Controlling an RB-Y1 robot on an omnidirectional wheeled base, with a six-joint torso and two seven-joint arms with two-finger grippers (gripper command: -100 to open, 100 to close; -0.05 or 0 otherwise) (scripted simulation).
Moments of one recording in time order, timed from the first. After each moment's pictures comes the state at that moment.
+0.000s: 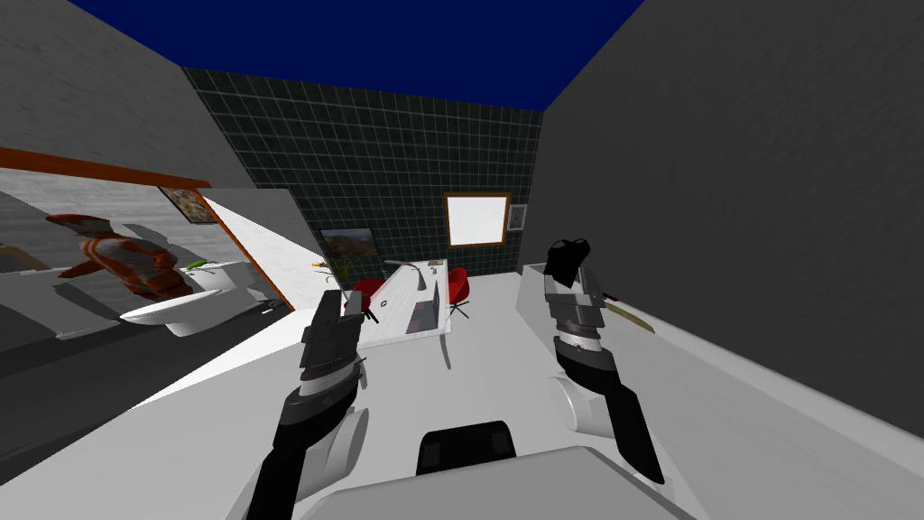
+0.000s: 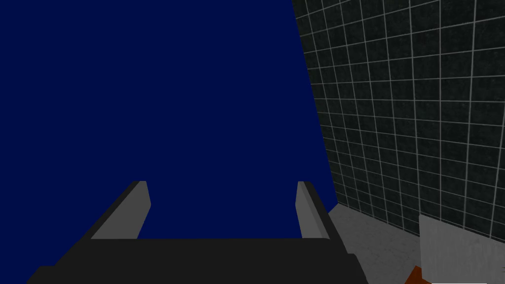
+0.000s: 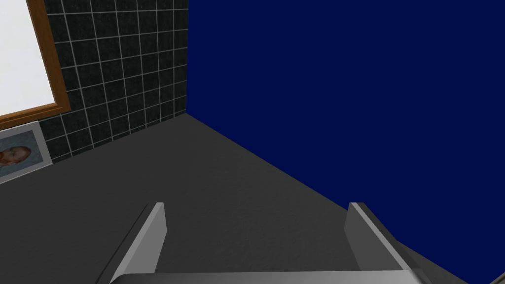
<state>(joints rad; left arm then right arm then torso) 0.48 -0.02 0.03 -2.31 -0.12 -0.64 -0.13 0.46 0.04 -0.04 -2.35 -0.09 -0.54 -0.02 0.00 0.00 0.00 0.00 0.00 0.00</state>
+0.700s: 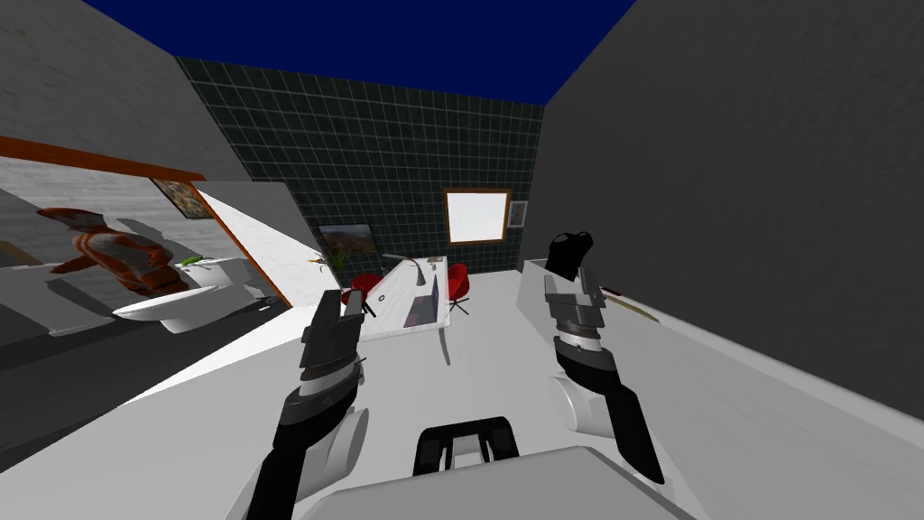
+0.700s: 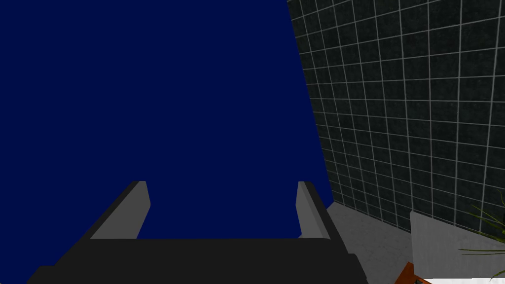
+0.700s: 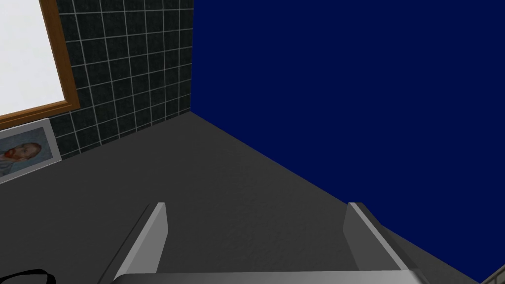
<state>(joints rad) 0.48 -0.02 0.03 -2.31 -0.12 -0.64 -0.13 0.46 0.04 -0.04 -2.35 -0.09 -0.54 -0.02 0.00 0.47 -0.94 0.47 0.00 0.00</state>
